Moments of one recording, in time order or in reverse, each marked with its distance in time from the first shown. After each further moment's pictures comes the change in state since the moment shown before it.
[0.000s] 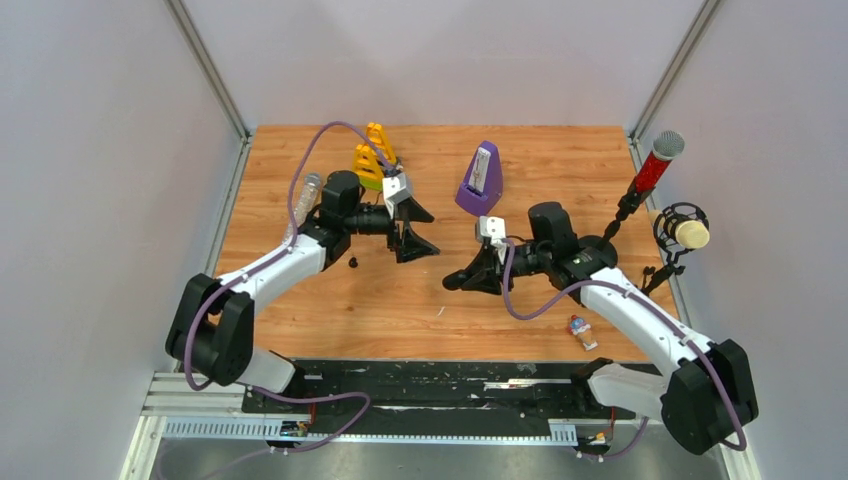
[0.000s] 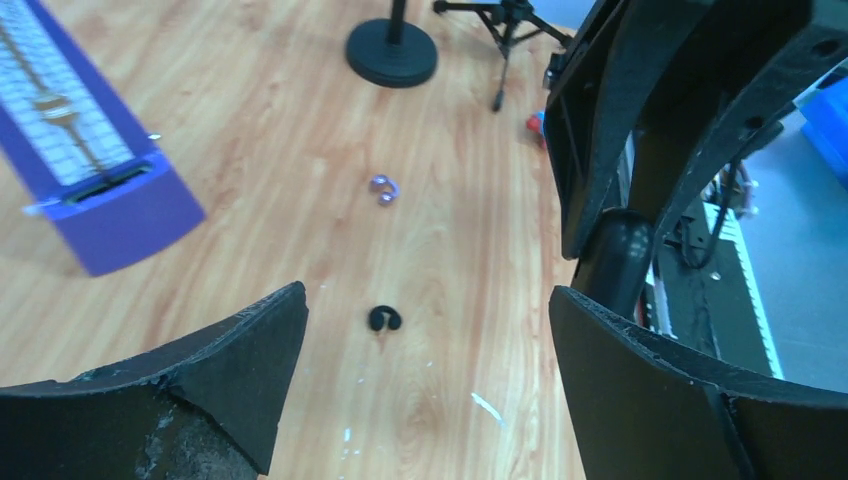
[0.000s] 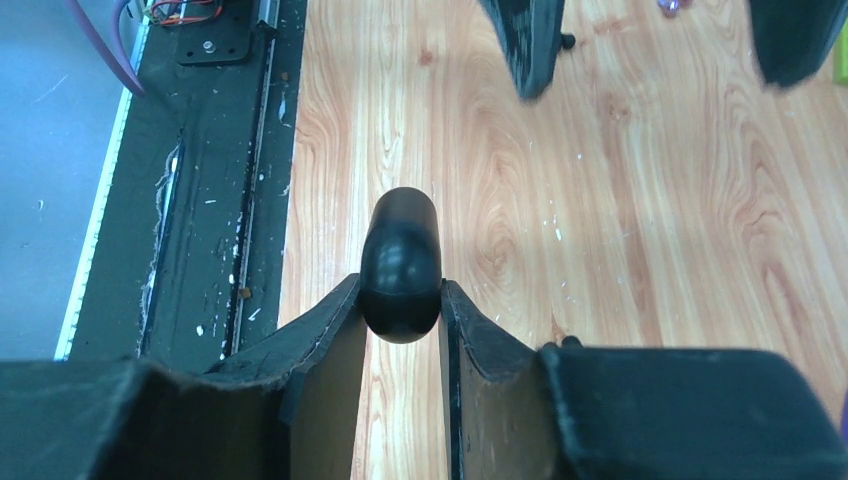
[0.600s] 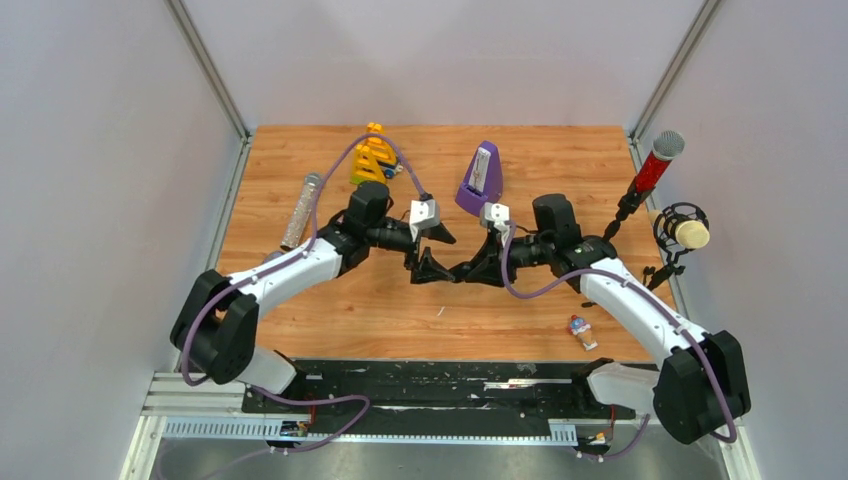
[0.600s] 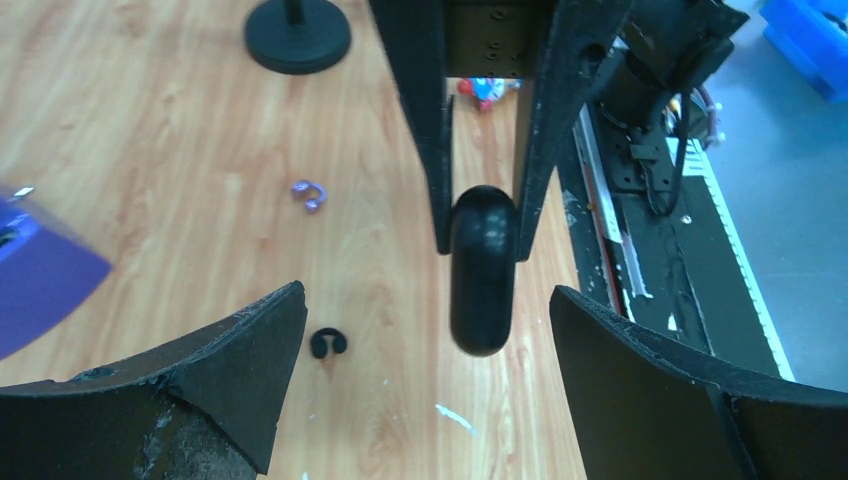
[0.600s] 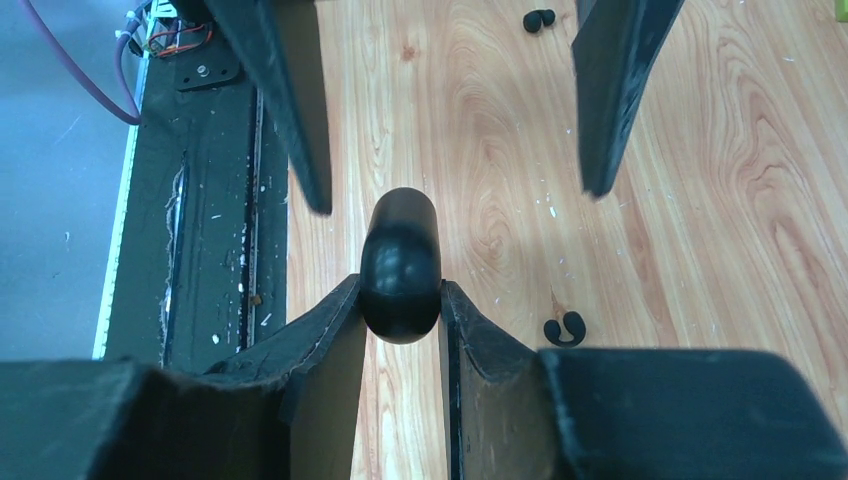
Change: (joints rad) left arm -0.115 -0.003 0.023 -0.106 -0.007 0.166; right arm -0.065 0.064 0.046 -0.030 -0.021 0.072
